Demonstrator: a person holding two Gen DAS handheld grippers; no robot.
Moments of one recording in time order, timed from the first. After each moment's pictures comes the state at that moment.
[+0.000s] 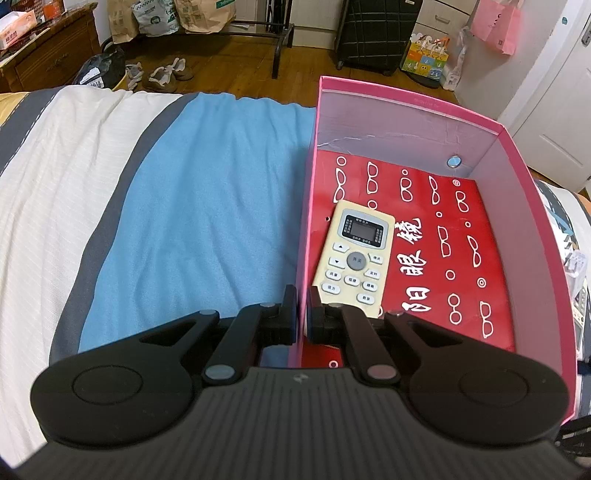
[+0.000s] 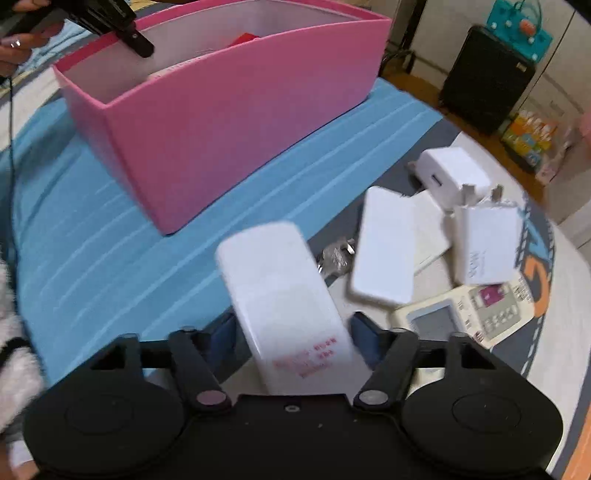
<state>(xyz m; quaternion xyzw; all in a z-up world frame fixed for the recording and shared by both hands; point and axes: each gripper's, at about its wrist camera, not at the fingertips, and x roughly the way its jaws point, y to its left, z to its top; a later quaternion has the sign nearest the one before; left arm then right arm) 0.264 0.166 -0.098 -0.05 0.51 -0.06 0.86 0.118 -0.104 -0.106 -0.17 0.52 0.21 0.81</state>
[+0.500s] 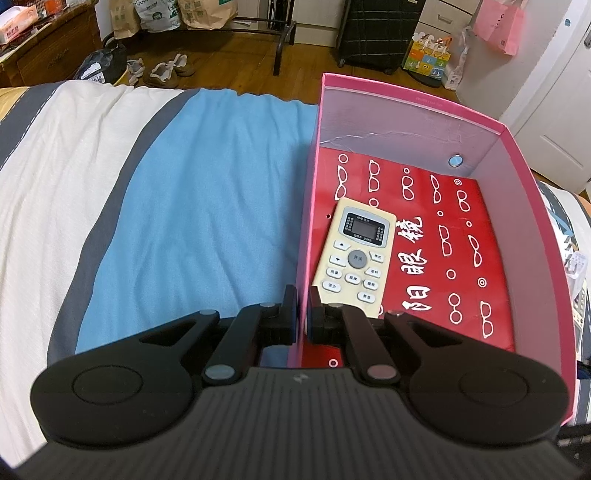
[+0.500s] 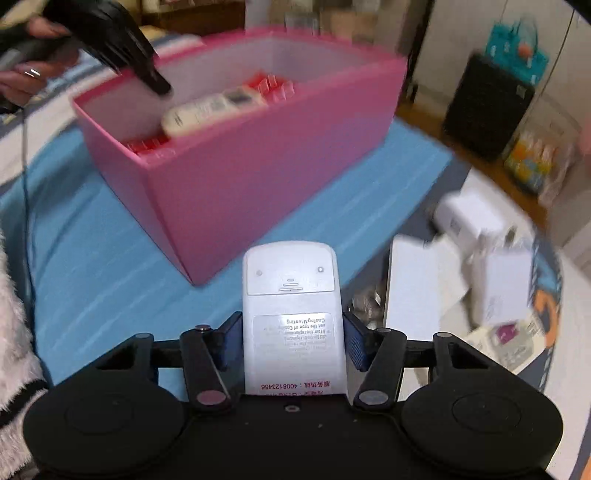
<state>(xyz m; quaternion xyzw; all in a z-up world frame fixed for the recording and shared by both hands) 0.266 0.166 -0.099 -0.06 0.51 -0.06 0.86 0.115 -0.079 -0.095 -0.17 0.46 0.23 0.84</state>
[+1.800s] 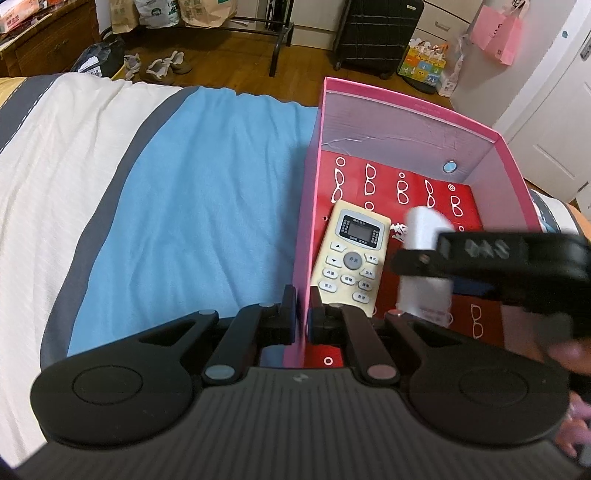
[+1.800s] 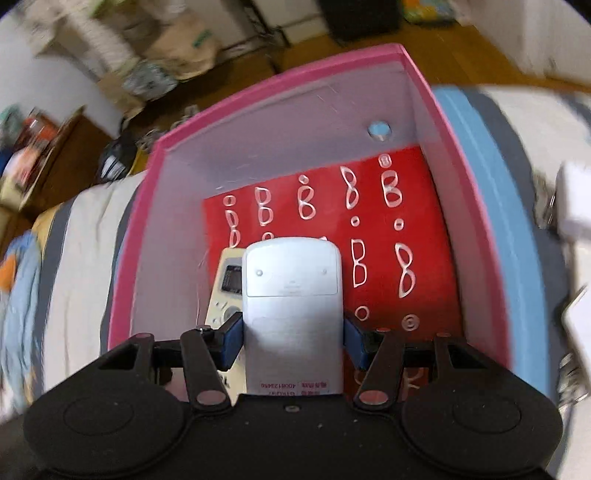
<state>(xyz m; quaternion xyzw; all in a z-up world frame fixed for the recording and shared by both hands) 0.264 0.173 -0.099 -0.08 0.51 -0.07 0.86 0.294 0.035 -0.111 0.22 0.55 0.04 0.80</state>
